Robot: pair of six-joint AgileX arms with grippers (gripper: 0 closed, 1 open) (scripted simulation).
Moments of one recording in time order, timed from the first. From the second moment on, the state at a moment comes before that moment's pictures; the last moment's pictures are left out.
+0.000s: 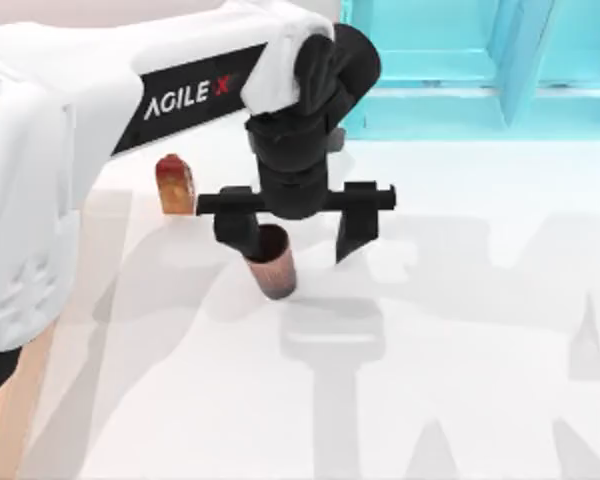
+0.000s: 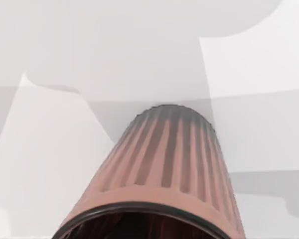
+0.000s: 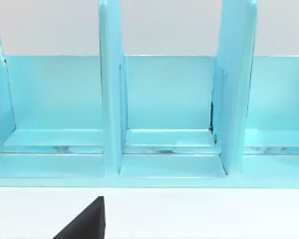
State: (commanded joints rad) left arm -0.64 2.28 1.87 -1.12 0.04 -0.59; right arm 0.00 0.00 0.00 0.00 0.00 0.00
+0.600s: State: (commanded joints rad) left arm -0.64 2.28 1.88 -1.14 0.04 -0.59; right arm 0.00 0.00 0.00 0.00 0.00 0.00
